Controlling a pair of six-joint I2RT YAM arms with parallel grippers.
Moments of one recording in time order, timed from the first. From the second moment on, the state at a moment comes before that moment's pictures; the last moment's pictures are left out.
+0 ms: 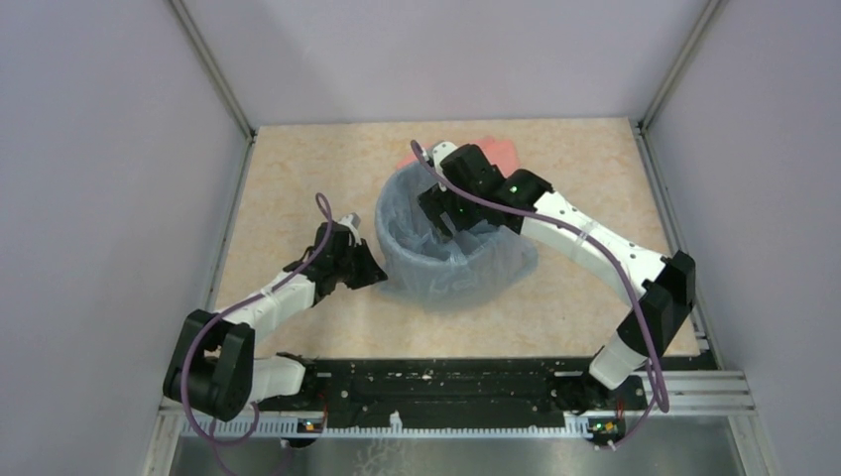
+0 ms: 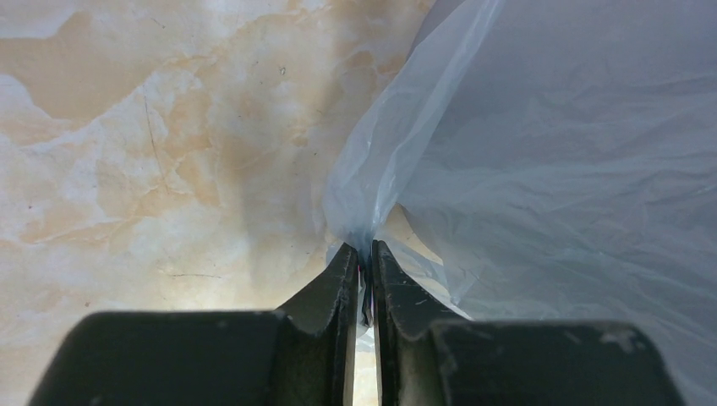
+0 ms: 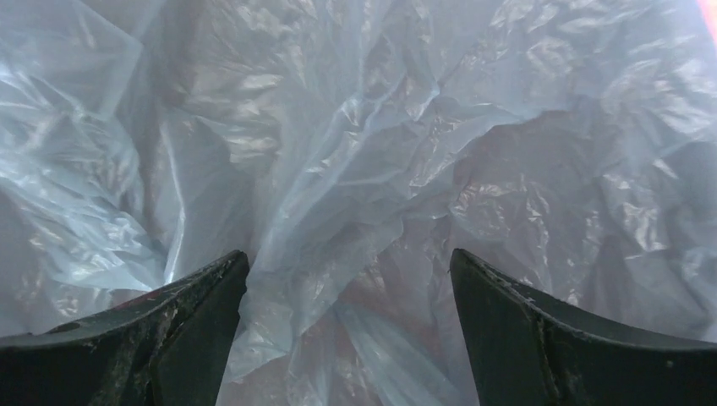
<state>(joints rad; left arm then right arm) -0.34 1.24 0.55 -0.11 0.25 -0.62 0.84 1.62 1.63 -0.82 0.18 0.06</state>
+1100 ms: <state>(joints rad) -0.35 1.25 0.51 -0.10 0.25 -0.62 0.83 1.74 1.43 -0.64 0.22 0.06</state>
